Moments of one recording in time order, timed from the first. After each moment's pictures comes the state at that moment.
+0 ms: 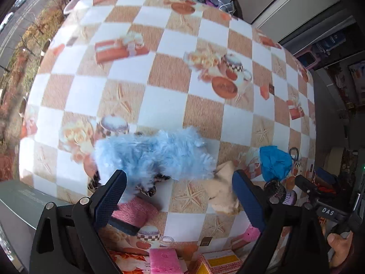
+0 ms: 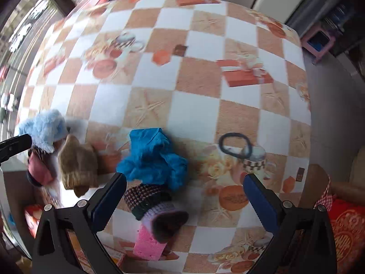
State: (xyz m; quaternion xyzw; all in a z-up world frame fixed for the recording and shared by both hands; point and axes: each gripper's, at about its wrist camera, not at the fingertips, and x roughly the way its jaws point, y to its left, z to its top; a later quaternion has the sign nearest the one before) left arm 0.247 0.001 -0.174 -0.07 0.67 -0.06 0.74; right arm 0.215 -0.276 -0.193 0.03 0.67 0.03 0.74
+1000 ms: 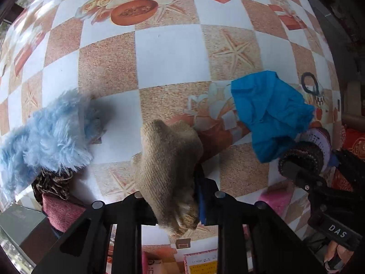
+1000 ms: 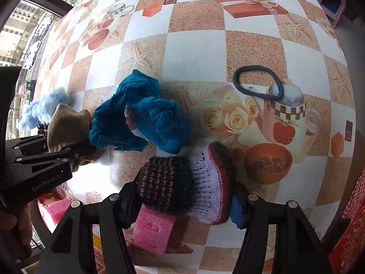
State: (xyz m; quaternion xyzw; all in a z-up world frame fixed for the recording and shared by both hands) left arm 0.234 -0.138 -0.267 0.07 0.75 -0.12 0.65; right arm 0.187 -0.282 -0.252 0.13 0.70 0.09 0.70
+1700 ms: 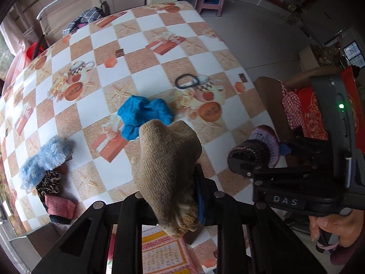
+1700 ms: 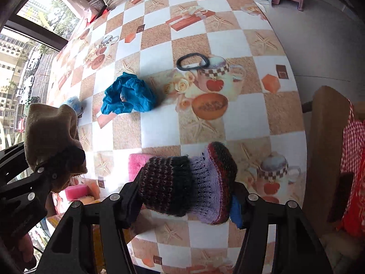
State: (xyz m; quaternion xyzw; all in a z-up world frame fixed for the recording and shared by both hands) left arm 0.135 -0.213 -0.140 0.13 0.63 -0.29 0.71; right arm 0.088 -0.353 -0.185 0.20 0.67 0.03 0.72
